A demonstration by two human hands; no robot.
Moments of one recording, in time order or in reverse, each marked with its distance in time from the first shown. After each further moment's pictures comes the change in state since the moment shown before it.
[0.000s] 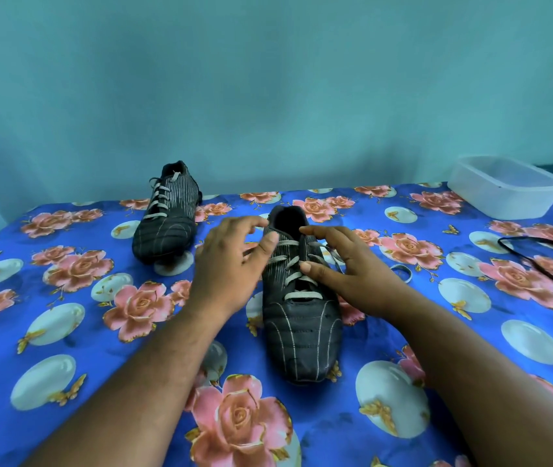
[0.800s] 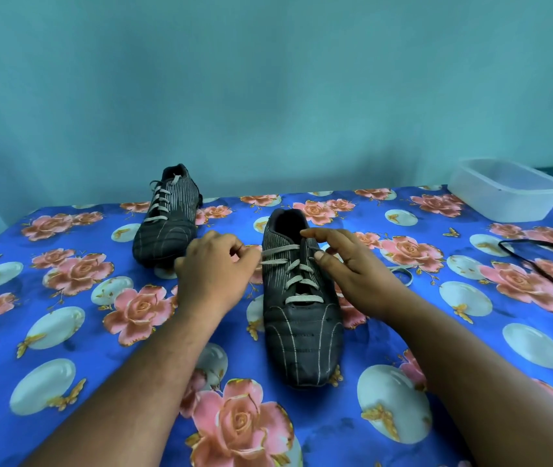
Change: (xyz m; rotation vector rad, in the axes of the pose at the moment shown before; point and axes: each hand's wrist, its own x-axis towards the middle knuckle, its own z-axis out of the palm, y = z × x) left_hand 0.003 0.001 -0.011 0.253 -0.008 -0.290; right_hand 0.004 -0.001 0.001 0.081 0.024 0.005
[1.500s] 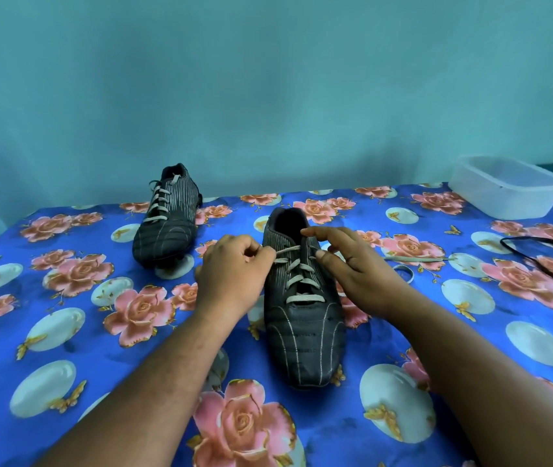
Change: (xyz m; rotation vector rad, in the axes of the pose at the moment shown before) left_hand -0.007 0.013 0.011 -0.231 -0.043 -0.044; right_hand 0.001 0.000 -0.001 -0.056 0.012 -0.029
